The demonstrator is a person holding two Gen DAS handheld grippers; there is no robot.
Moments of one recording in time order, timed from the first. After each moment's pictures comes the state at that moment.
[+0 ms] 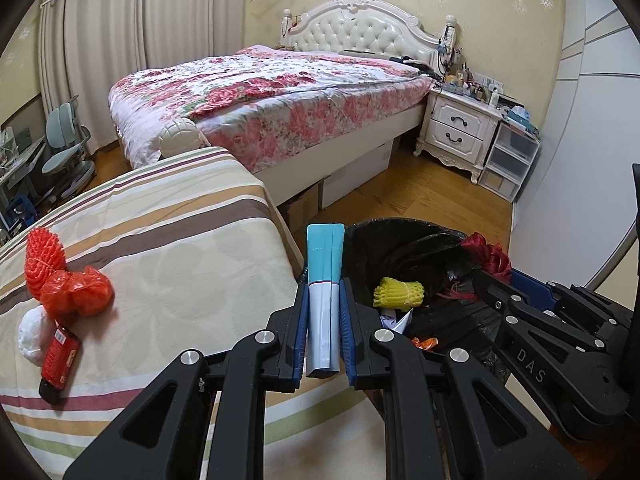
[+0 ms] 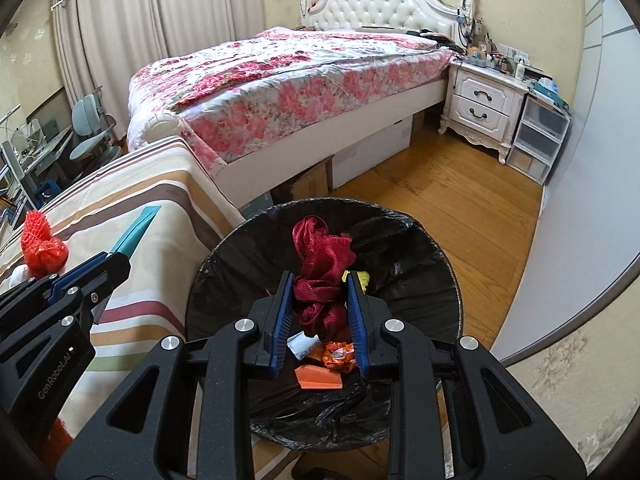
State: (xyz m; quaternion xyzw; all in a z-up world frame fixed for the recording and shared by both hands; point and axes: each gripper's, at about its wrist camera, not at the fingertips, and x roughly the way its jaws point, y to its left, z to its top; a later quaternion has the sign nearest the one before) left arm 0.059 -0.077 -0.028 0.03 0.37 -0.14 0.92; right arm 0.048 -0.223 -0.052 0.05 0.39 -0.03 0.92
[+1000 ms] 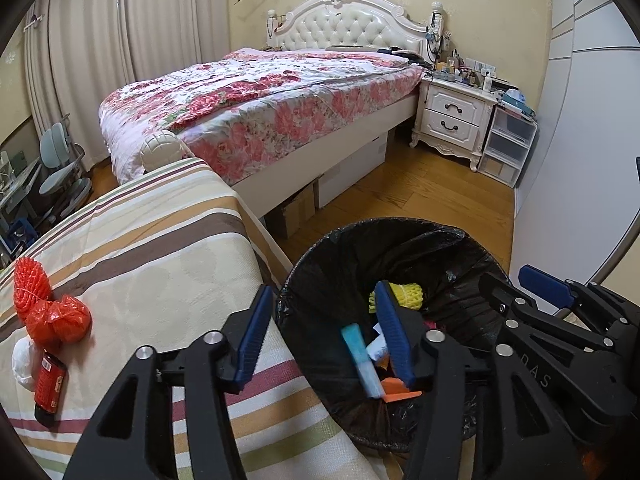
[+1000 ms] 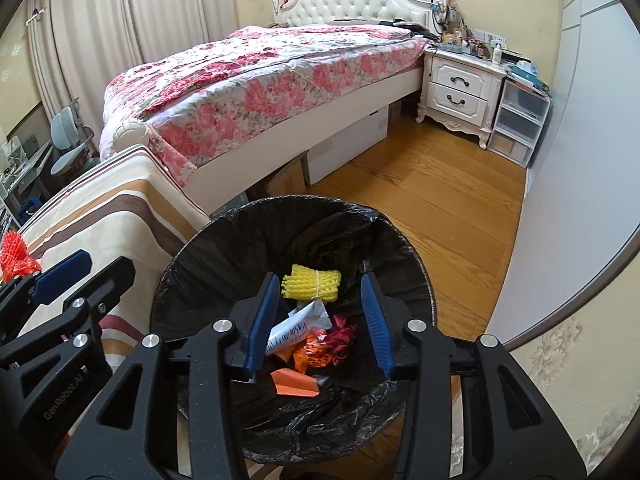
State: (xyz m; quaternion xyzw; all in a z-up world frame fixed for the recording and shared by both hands) left arm 0.069 -0.106 -0.032 0.06 0.37 -0.14 0.92; right arm 0.054 -0.248 -0.063 0.07 0.40 -0.08 0.91
